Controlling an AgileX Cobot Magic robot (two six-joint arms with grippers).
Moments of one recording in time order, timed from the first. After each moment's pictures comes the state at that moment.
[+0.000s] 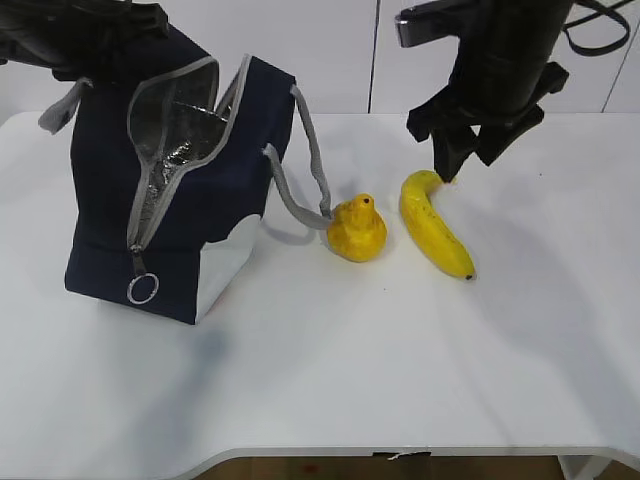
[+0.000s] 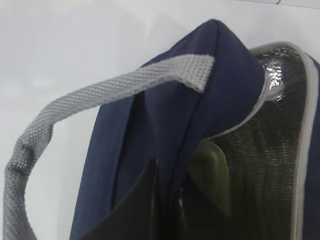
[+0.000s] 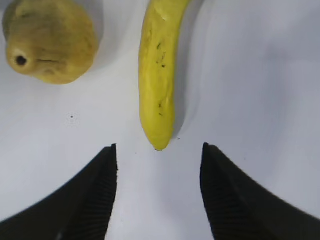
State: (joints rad) left arm -0.37 1.68 -1.44 0.16 0.65 -0.52; right arm 0.31 1.94 -1.79 -0.10 1.25 -0.04
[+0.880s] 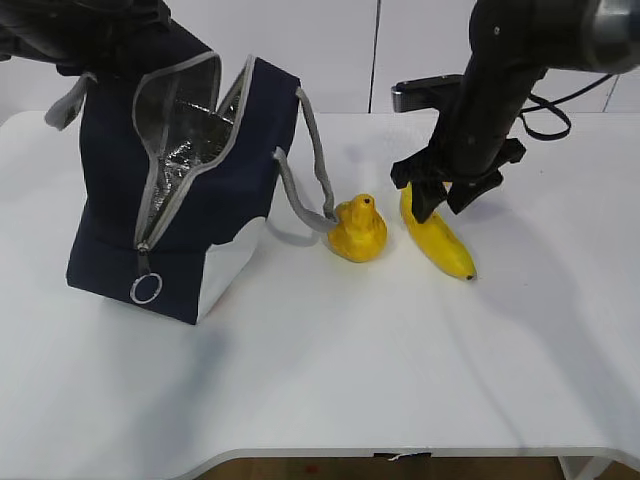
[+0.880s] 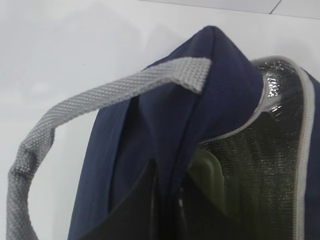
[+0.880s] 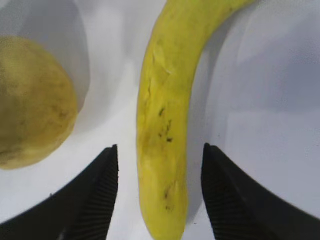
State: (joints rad) left arm -0.37 1.68 -1.44 0.16 0.61 -0.52; right arm 0.23 2.15 -1.79 0.04 1.04 -0.08
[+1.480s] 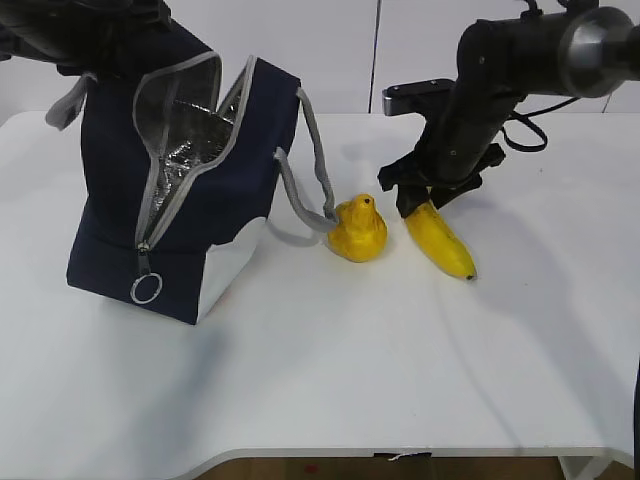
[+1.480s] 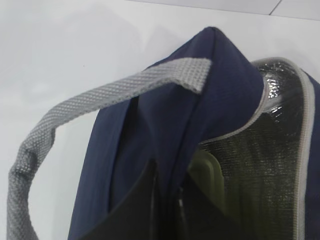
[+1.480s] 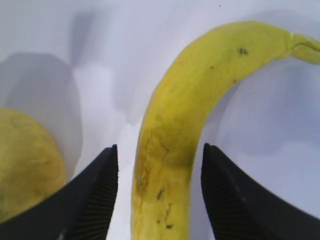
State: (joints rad) left arm -0.37 1.68 -1.44 0.16 0.61 -0.52; right arm 0.23 2.21 -1.79 0.04 0.85 -0.08
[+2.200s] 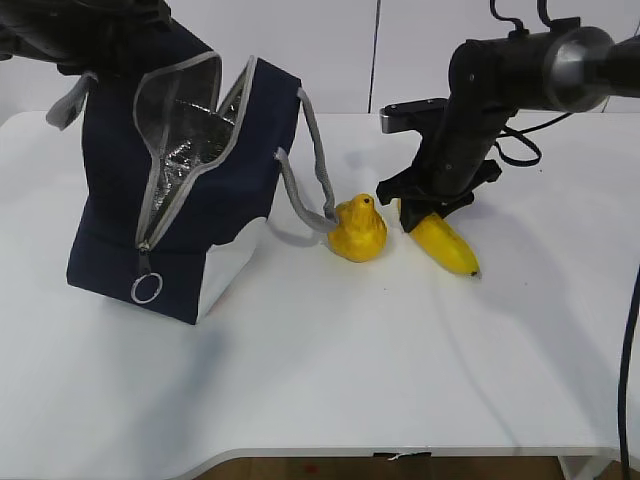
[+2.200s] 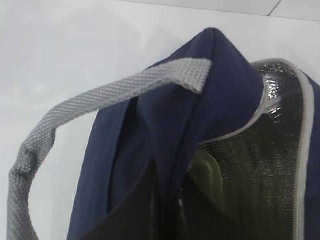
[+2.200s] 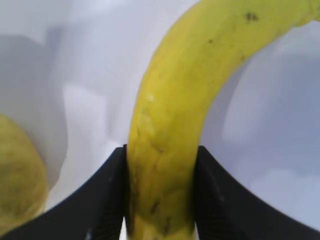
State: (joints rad) left arm -0.37 1.68 -1.44 0.16 0.61 -0.52; right arm 0.23 2.26 -1.80 0.04 0.87 -0.06
